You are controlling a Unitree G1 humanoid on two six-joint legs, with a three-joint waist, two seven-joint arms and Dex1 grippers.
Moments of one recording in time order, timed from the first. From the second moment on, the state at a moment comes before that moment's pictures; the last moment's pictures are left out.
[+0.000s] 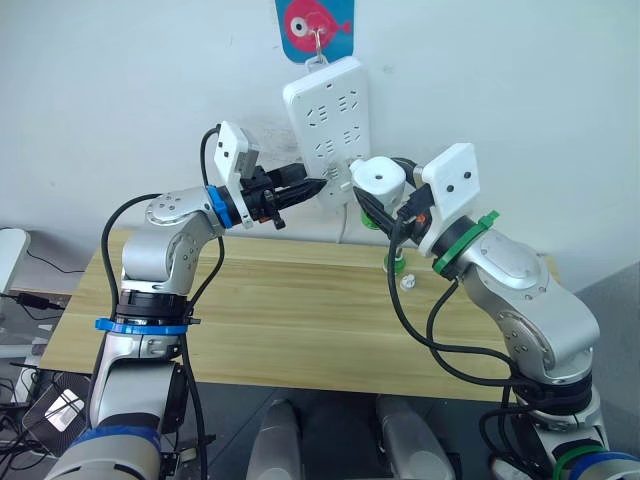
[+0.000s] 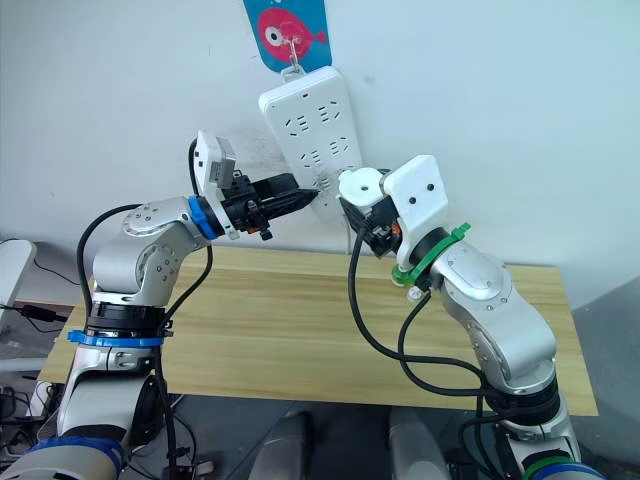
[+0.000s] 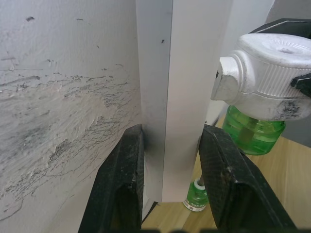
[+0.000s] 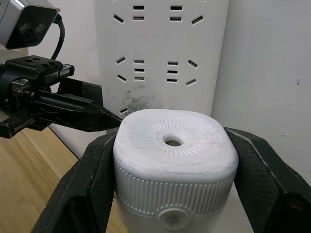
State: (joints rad) left arm -0.77 0.51 0.05 0.16 -0.46 0.45 -0.95; right arm -0.57 -0.33 0.13 -0.66 0.30 0.84 0.22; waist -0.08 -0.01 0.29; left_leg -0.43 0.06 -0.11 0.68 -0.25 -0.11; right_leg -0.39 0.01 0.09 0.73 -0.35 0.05
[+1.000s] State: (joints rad) left arm -0.77 0.51 0.05 0.16 -0.46 0.45 -0.96; right arm -0.55 -0.31 0.10 -0.67 0.29 0.86 0.22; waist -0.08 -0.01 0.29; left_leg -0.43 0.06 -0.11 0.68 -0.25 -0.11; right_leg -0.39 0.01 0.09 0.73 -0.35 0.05
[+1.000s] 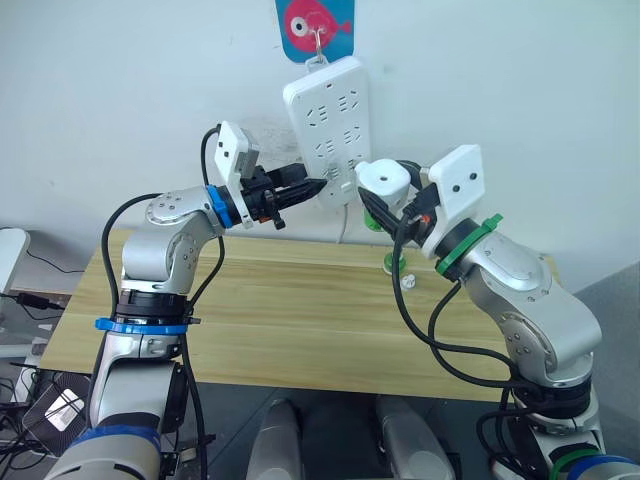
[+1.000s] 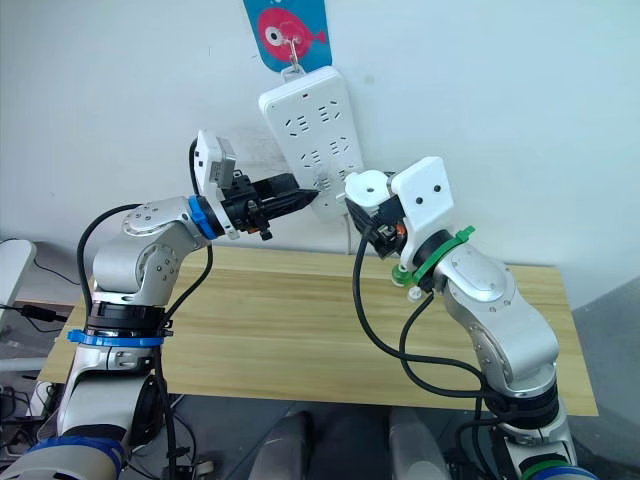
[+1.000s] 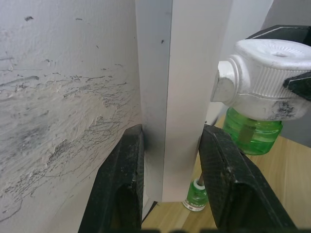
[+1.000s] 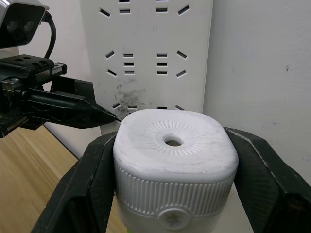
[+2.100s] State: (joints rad) left arm -0.78 0.51 0.05 0.17 -0.46 0.45 -0.96; right arm -0.58 -0.22 0.14 -0.60 0.24 0.83 0.18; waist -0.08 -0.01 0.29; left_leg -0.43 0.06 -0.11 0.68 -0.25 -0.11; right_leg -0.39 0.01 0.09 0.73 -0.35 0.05
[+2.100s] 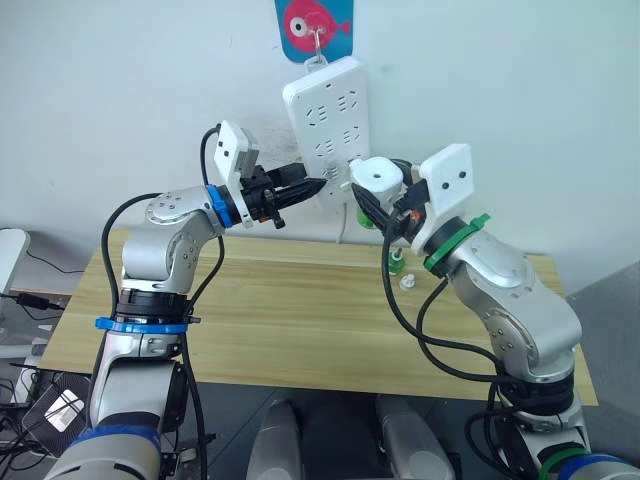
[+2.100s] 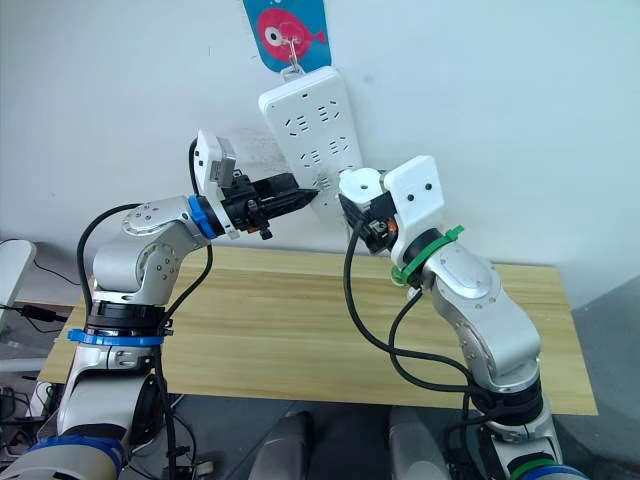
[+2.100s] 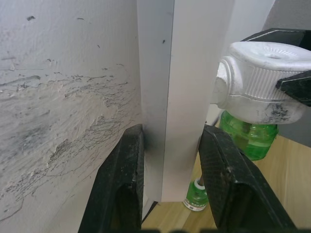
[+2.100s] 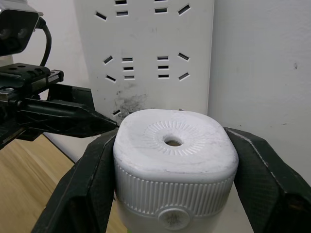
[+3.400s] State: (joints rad) left arm -0.78 0.51 0.06 0.16 -0.43 0.44 -0.98; right arm -0.52 -0.31 0.13 -0.53 0.22 0.77 0.29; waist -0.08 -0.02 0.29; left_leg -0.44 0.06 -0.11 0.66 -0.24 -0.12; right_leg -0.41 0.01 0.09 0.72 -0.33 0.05
